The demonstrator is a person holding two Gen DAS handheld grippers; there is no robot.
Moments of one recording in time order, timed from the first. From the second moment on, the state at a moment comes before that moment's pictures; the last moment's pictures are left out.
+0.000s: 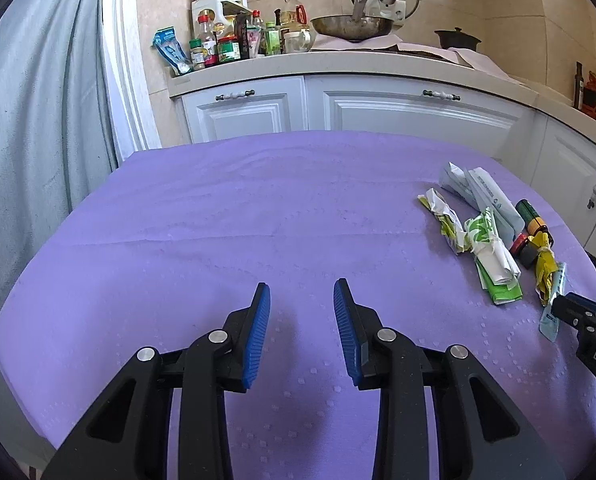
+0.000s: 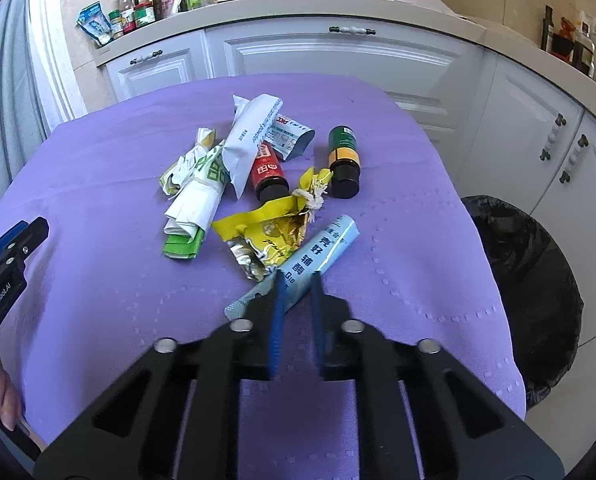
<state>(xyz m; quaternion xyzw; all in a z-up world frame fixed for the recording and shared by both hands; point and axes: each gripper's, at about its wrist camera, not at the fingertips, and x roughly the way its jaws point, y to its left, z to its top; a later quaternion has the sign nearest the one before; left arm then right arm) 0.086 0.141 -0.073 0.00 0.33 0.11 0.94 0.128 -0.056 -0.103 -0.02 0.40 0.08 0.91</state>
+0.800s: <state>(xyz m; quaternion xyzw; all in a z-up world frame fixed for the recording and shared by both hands) 0.088 0.137 -0.073 0.00 0.33 0.11 0.94 0.138 -0.064 -0.093 0.05 0.40 0.08 0.91</state>
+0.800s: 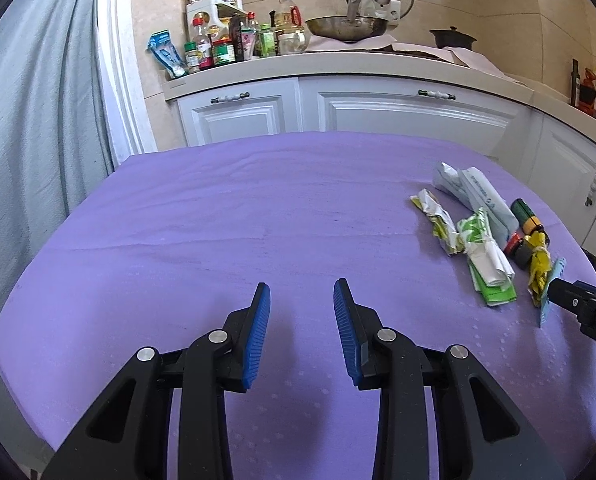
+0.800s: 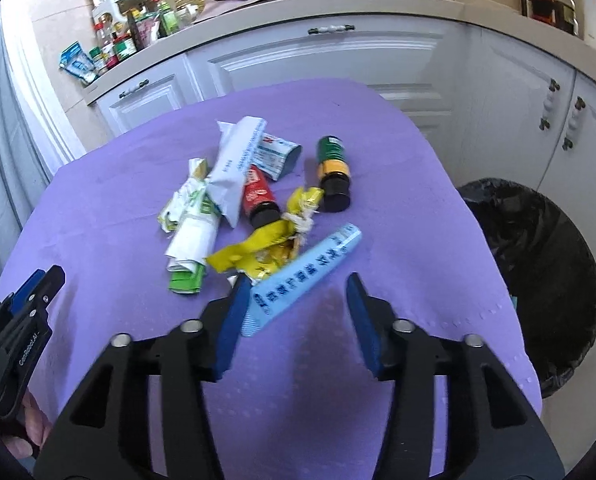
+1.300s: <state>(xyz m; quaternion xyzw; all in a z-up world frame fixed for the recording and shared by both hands) 0.087 0.140 -0.075 0.00 0.33 0.11 0.94 0.133 -0.075 -0.104 0.00 0.41 0.04 0.91</state>
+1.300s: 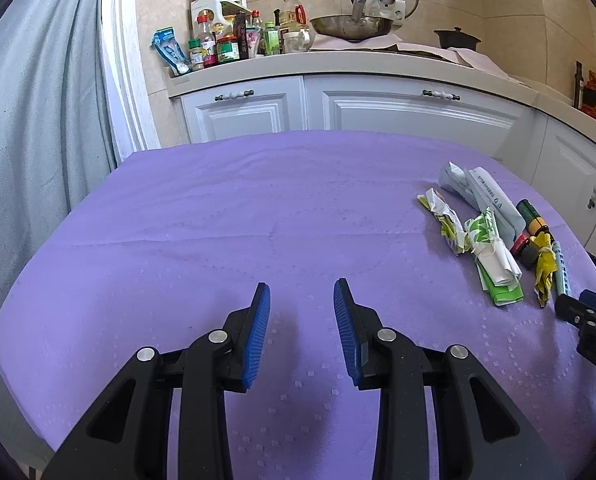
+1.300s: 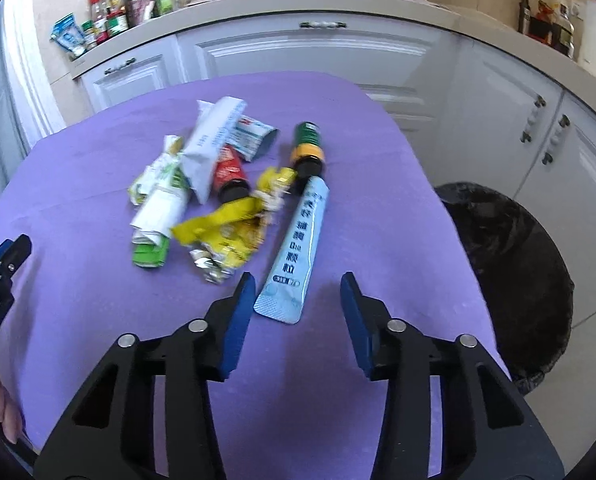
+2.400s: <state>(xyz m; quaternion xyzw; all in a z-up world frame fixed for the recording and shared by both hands) 0.123 0.052 -0.065 0.01 0.33 0.03 0.94 0.136 -0.129 -0.087 -0.04 0.35 0.01 0.94</state>
